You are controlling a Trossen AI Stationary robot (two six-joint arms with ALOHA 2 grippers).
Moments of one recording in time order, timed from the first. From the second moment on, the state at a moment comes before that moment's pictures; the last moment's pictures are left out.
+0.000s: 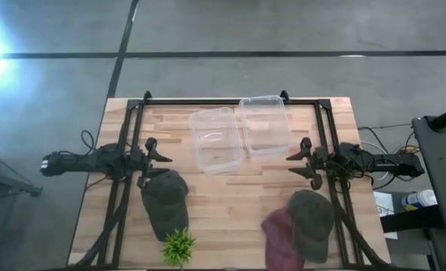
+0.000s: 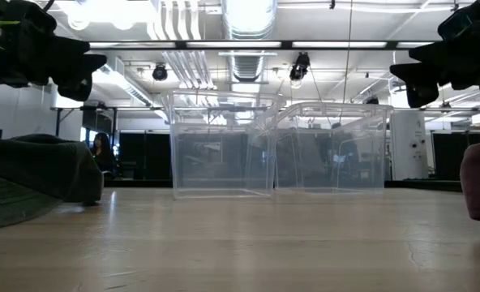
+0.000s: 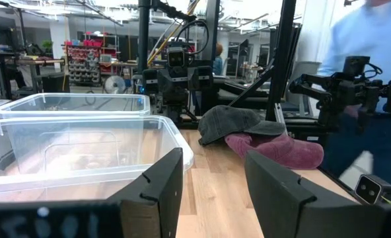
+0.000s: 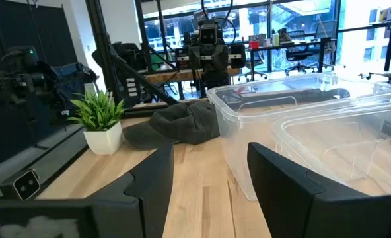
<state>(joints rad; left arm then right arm) -0.02 0.03 0.01 0.07 0.07 -0.06 0.00 0.04 0.01 0.05 -0.08 0.16</state>
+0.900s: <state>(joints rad) -0.02 0.04 0.01 0.07 0.07 -0.06 0.05 0.05 0.04 0.24 -0.23 1.22</state>
